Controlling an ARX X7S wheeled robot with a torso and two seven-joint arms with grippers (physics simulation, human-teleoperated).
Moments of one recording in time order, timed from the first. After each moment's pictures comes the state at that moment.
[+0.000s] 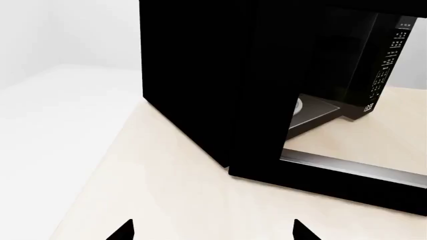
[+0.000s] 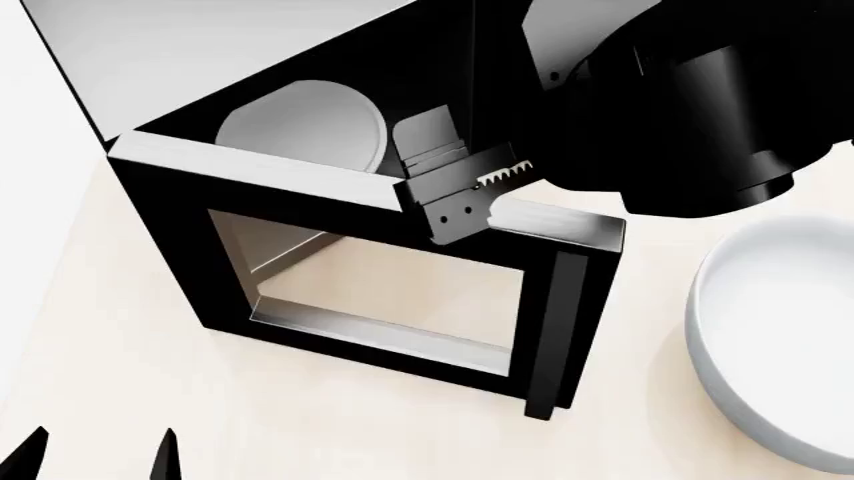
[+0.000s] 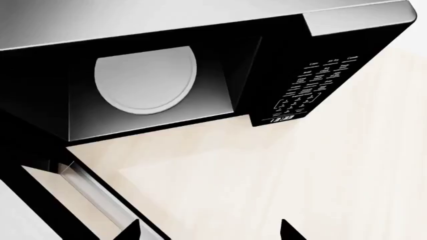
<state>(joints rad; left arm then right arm) 0.06 -0.38 0.31 0.32 -0.39 0.02 -0.35 1.73 0.44 -0.72 0.40 1.71 1.52 0.72</state>
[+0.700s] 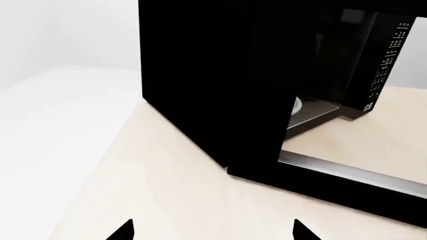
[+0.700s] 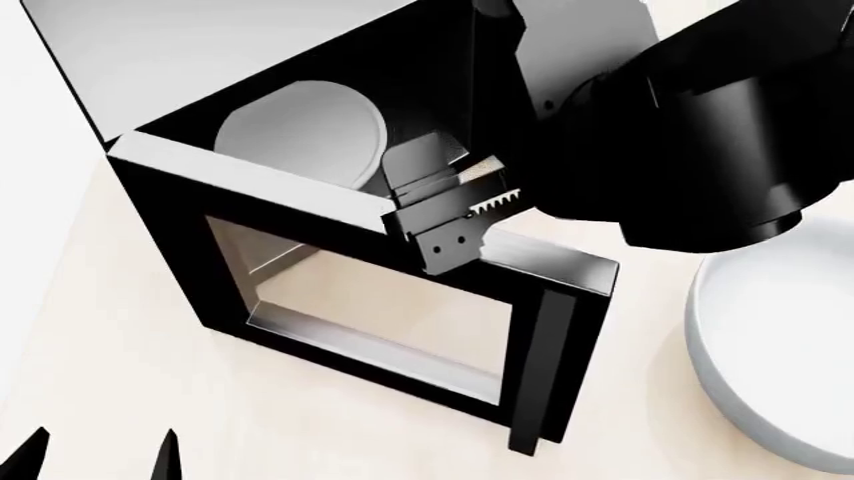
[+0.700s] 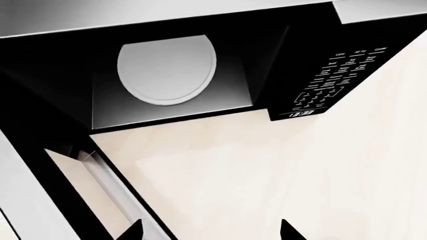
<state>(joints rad) 0.06 -0.38 0.32 0.32 -0.39 0.02 -0.36 1.71 0.49 -0.77 0.33 1.87 1.48 0.79</state>
